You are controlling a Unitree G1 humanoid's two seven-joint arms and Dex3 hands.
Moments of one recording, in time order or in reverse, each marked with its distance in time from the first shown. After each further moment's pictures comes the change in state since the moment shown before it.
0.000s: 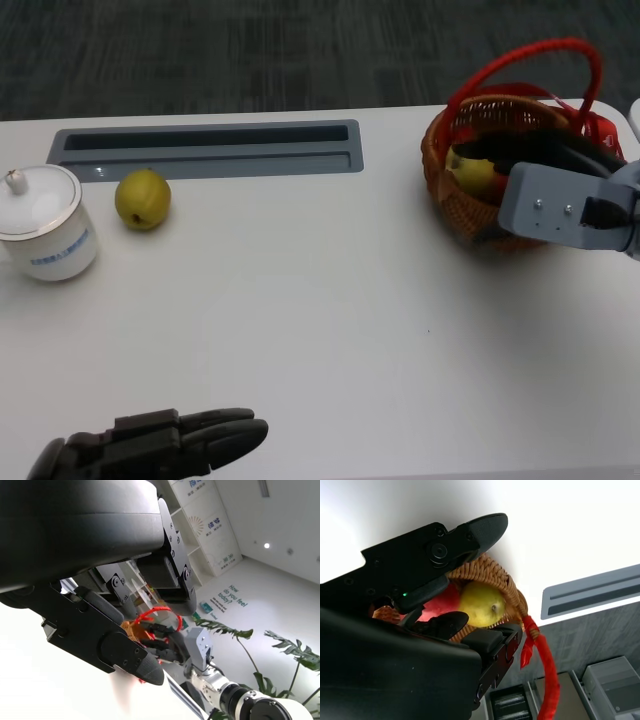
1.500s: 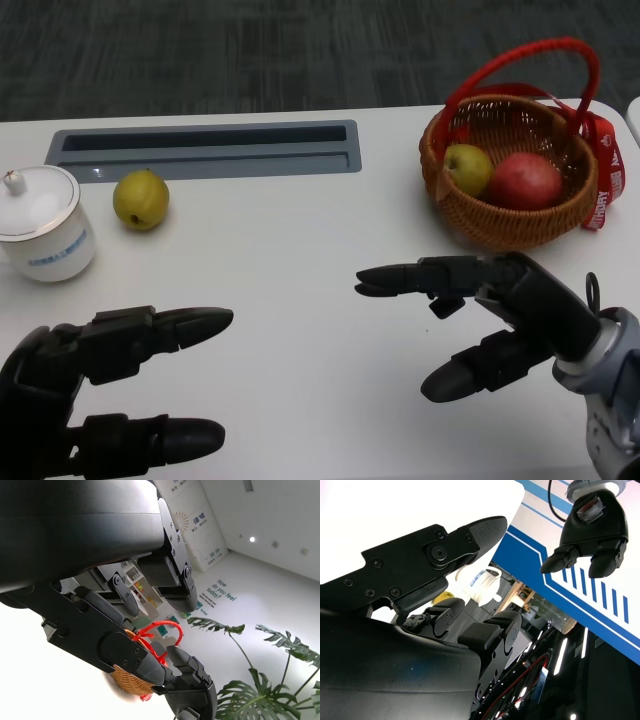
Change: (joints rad) left arm -0.336 0.101 0.037 0.229 -0.148 0.036 -0.114; right arm 0.538 0.208 -0.153 -0.482 0.817 -0.600 0.752
